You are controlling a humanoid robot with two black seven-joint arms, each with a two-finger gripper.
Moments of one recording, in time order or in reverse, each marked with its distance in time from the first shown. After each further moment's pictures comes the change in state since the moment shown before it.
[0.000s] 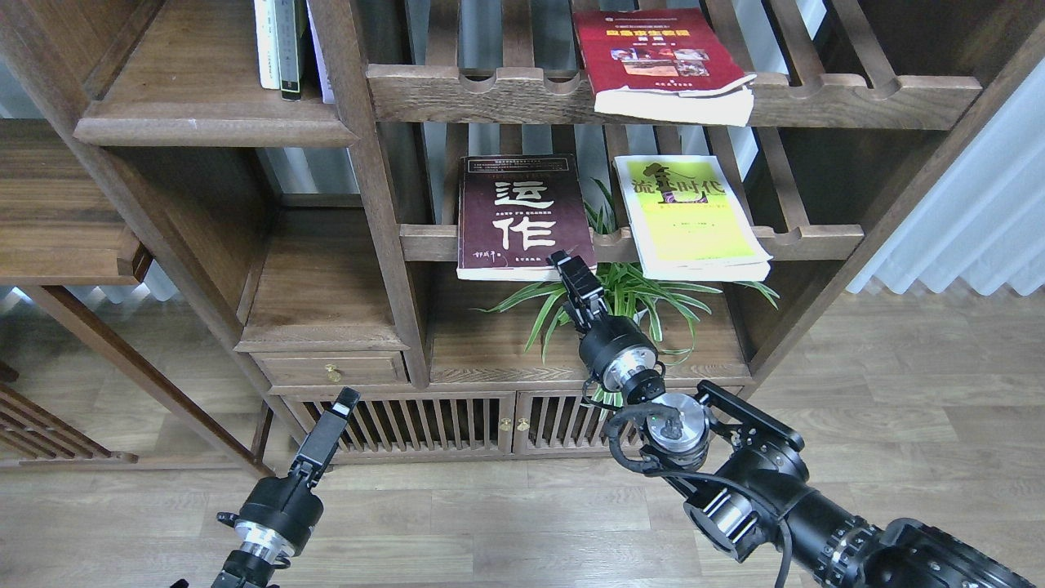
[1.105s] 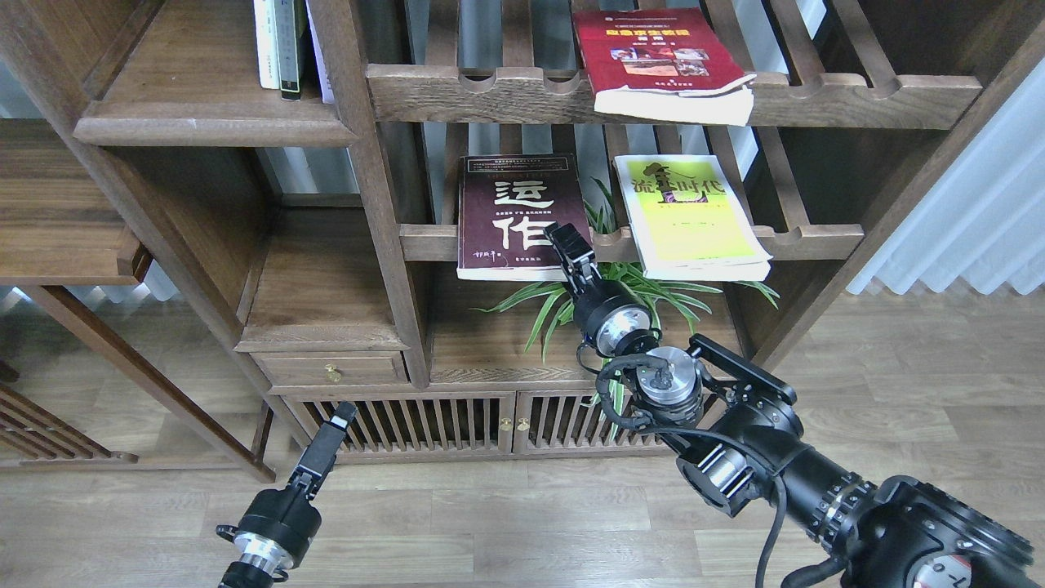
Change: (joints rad) left arm -0.003 -0.018 0.002 0.061 -0.002 0.000 0.000; right arm 0.113 0.000 -0.014 -0.024 0.066 -0.162 -0.009
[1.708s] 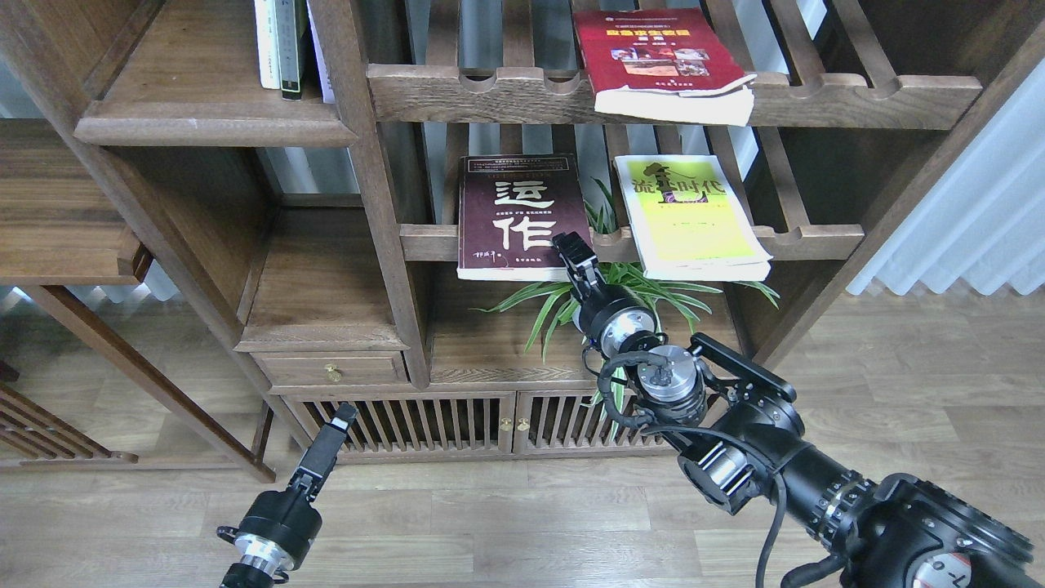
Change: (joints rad) left arm 0.014 0.000 -0.003 0.009 0.000 0.000 0.001; right arm 0.008 0.000 0.008 0.003 0.002 0.002 0.002
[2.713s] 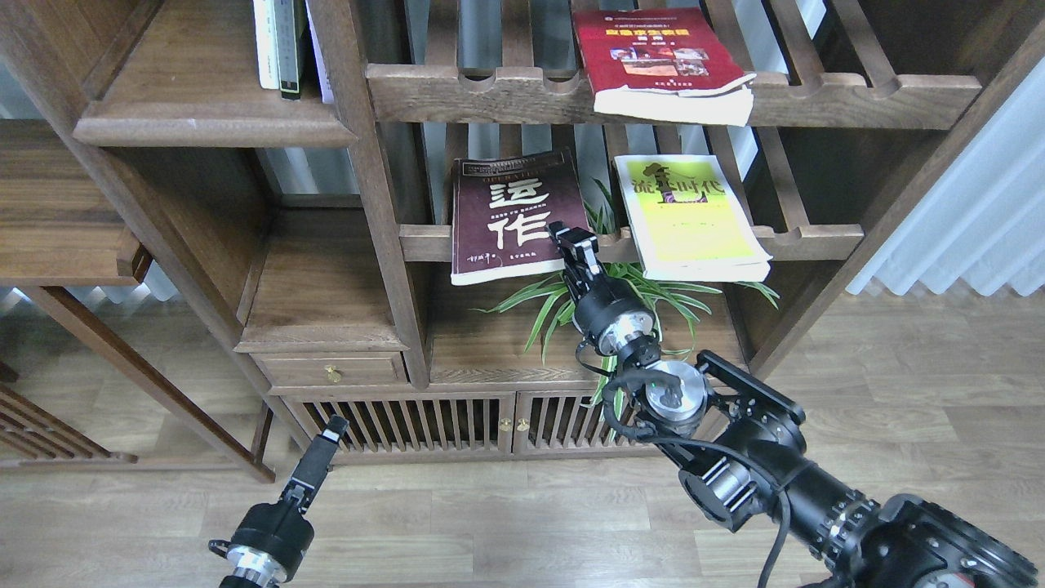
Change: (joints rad) left arm 0.002 -0.004 -0.013 0.018 -0.002 0.000 -0.002; right arm -0.124 0.000 0.029 0.118 -0.002 0.411 0.007
